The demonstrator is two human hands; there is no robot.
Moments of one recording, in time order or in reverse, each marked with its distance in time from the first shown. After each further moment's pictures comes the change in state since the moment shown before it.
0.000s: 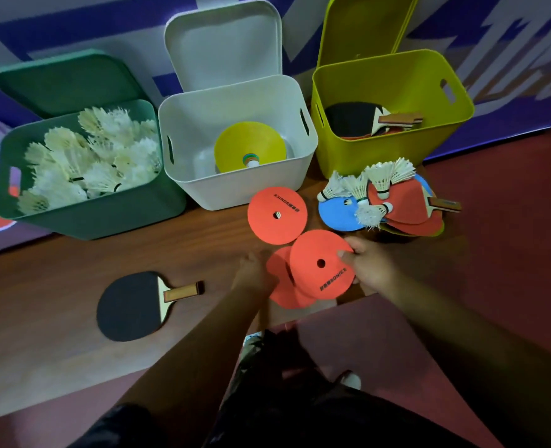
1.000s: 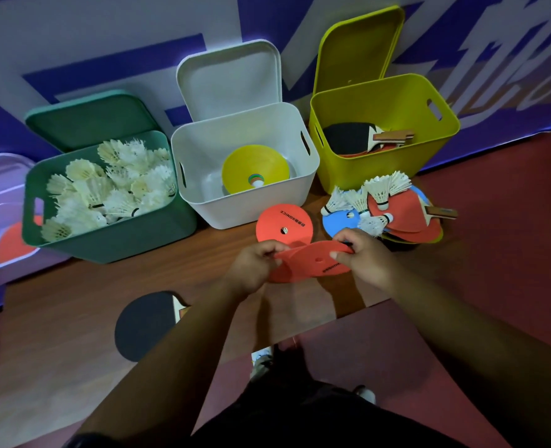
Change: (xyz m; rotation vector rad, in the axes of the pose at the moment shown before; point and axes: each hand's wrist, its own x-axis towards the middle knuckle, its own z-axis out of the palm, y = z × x) left_hand -0.029 0.021 -0.084 -0.610 -0.121 0.398; right_hand -0.010 -0.044 -0.003 -0.208 0.040 -0.270
